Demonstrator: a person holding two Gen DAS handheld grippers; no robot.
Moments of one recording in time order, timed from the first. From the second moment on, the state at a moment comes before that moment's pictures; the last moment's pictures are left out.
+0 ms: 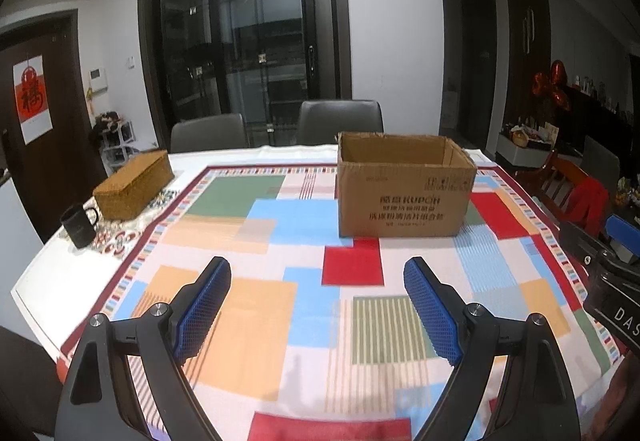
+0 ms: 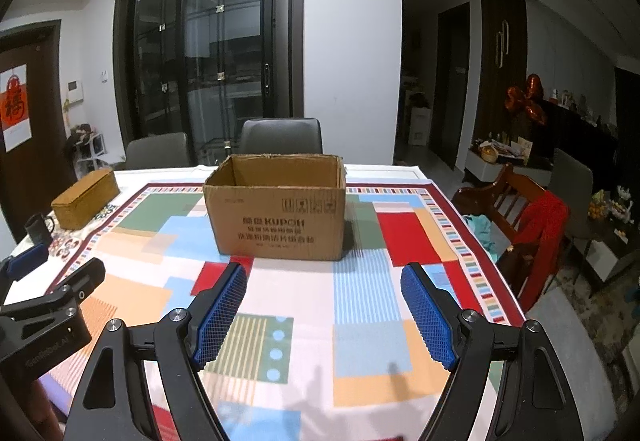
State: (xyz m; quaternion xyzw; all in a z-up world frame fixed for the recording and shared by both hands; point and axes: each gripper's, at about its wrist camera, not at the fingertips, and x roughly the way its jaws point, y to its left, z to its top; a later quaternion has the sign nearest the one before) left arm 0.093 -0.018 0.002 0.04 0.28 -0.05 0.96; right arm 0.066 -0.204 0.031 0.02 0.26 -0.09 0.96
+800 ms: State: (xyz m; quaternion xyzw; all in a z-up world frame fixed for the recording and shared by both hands) left arm 0.046 -0.011 -0.010 0.03 0.28 -0.04 0.96; right arm 0.025 -0.202 0.018 0.03 0.27 -0.09 0.96
